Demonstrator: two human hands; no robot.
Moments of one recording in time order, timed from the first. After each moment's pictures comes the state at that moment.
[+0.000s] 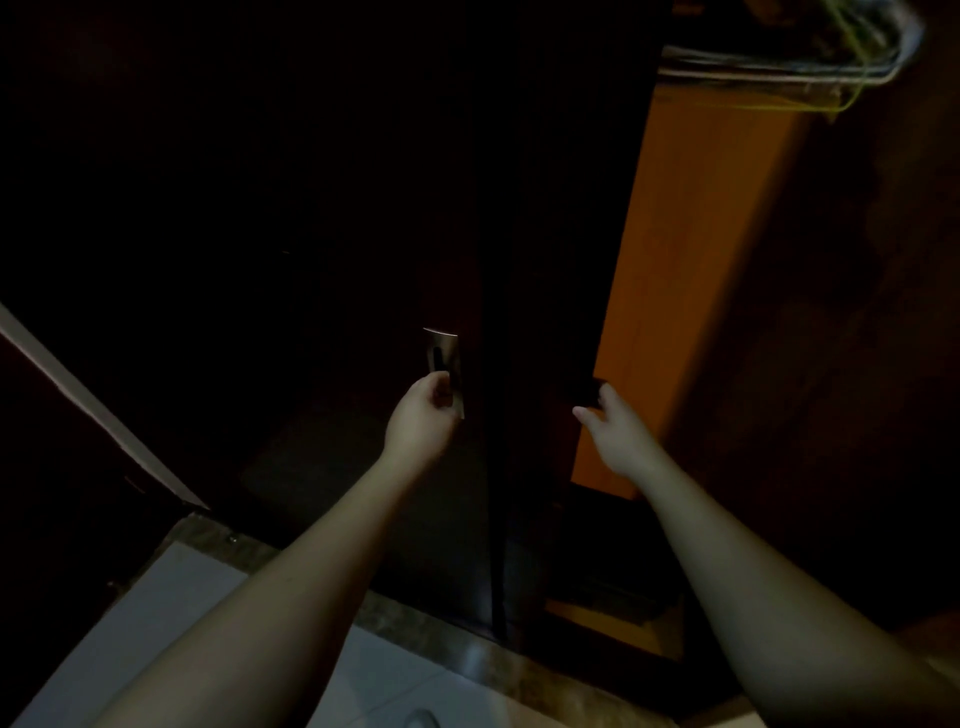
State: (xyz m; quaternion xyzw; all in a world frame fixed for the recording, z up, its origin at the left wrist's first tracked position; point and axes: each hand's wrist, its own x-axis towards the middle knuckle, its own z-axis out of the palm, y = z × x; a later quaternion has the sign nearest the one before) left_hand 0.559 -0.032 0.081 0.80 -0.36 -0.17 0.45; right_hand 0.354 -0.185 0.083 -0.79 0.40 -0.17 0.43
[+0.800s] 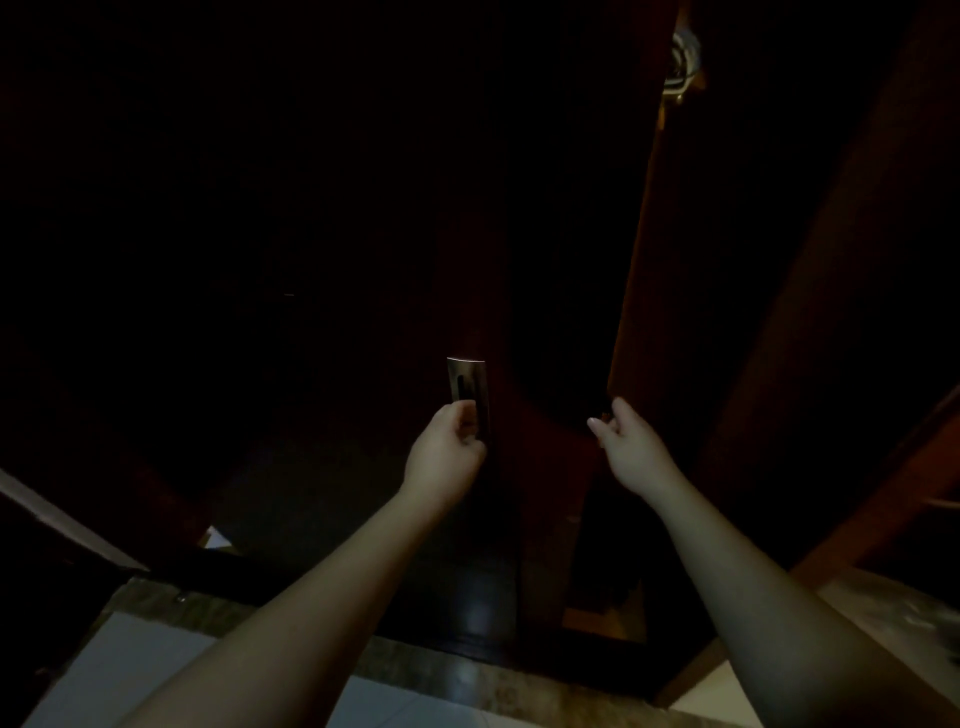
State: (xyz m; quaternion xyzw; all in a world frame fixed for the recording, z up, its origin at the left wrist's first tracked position) left_hand 0.435 -0.070 0.092 0.76 -0.45 -0.22 0.42; right_hand 0.236 -0.207 0.076 -0.74 0.47 -0.23 0.42
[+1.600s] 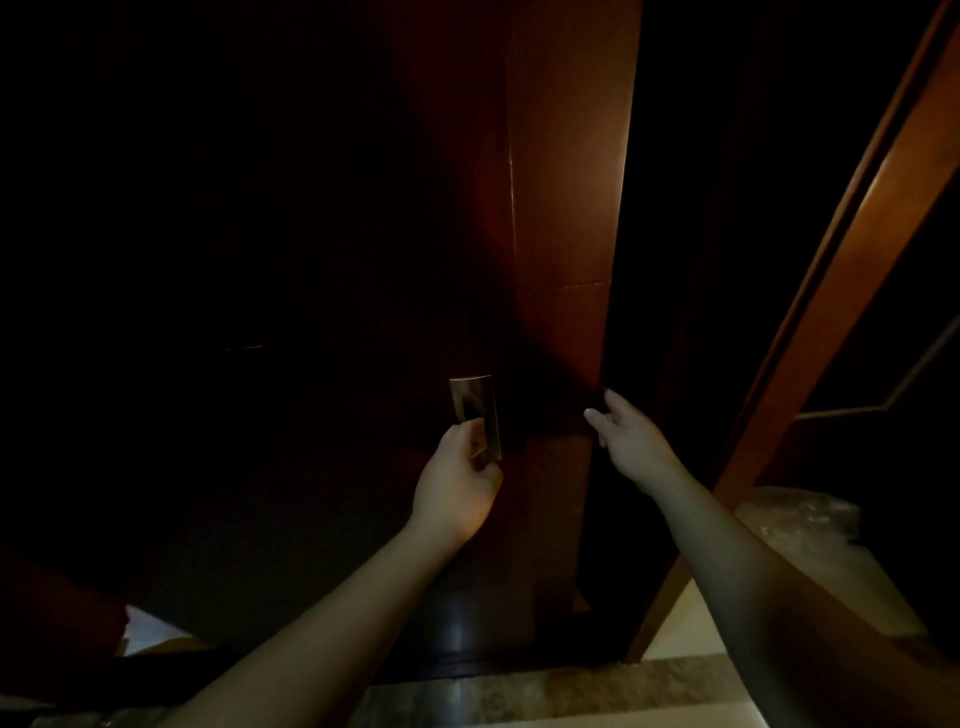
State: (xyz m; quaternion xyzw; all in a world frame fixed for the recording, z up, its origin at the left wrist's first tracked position) left_hand 0.346 -0.103 0.101 0.72 -0.54 -0.26 0.36; right_hand 0.148 -0.224 0.067 -0.64 0.54 -0.31 0.46
